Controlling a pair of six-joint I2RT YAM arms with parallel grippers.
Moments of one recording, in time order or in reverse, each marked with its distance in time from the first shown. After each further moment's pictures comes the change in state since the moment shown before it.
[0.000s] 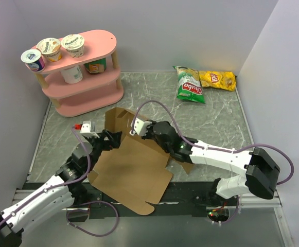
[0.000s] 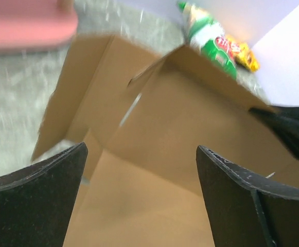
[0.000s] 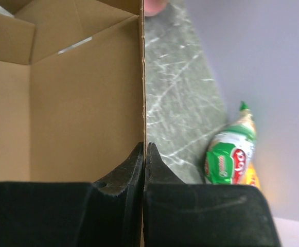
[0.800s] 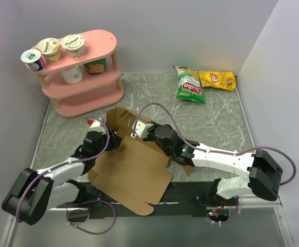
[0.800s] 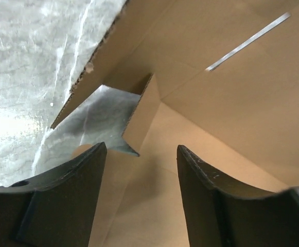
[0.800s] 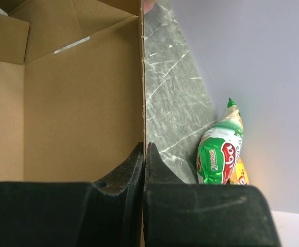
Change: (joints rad) left arm 0.286 0.531 -0.067 0.249 0.373 -0.041; right arm 0.040 -0.045 -0.071 0.073 0.075 -0.031
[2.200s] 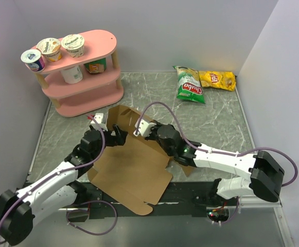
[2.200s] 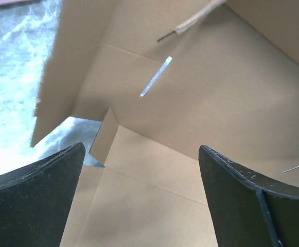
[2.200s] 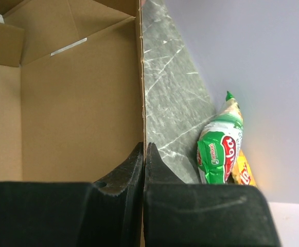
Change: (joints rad) left arm -0.161 -0.221 0.121 -0.195 -0.131 0.089; right arm -0.015 -0.013 -0.018 0.025 0.017 0.029
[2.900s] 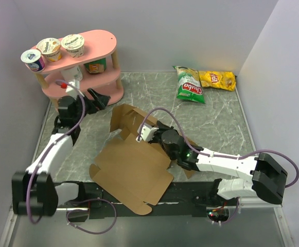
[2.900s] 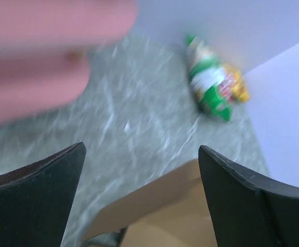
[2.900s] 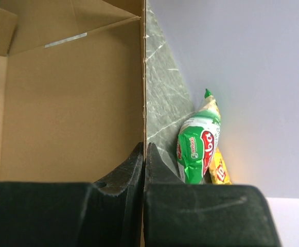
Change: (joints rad) left arm 0.527 0.258 0.399 0.045 0.475 -0.108; right arm 0.007 -0.052 -0.111 0.112 0.048 -0.131
